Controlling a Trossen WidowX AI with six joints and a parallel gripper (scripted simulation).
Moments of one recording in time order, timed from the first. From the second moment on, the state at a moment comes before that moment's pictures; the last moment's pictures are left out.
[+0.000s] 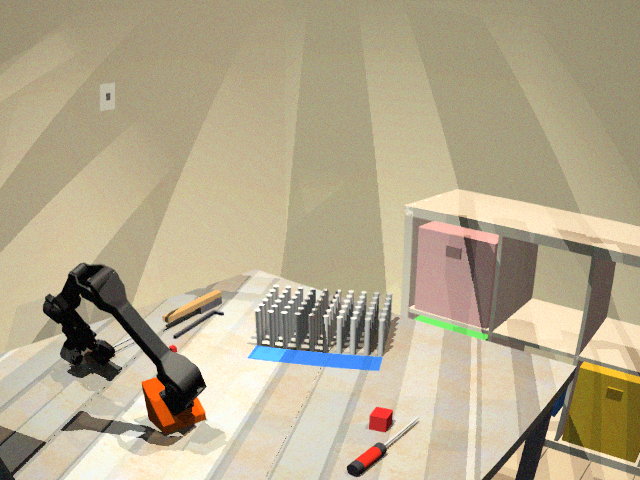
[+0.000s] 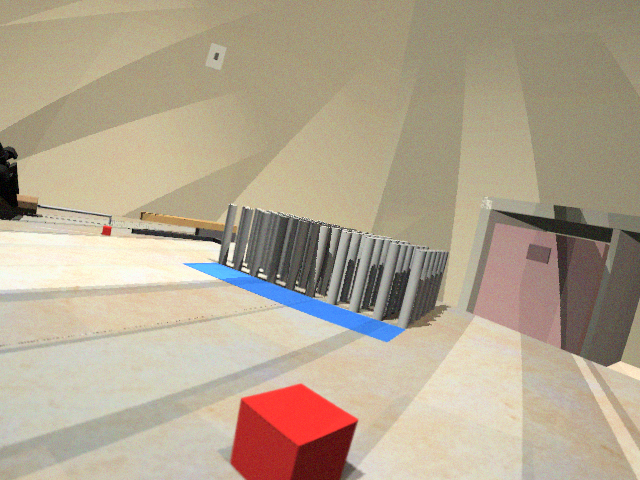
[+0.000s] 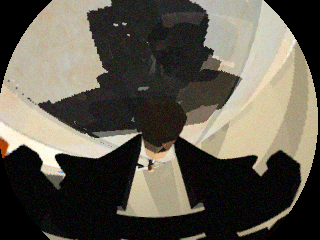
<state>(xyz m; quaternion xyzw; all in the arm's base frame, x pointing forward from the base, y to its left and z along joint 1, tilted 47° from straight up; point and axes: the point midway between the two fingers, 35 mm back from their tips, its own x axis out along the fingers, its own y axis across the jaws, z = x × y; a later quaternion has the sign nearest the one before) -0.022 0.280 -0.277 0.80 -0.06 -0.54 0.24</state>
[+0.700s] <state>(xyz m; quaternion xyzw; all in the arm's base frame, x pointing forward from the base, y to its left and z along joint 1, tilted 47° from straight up) -0.008 0.375 -0.188 0.80 -0.06 -0.54 0.24</state>
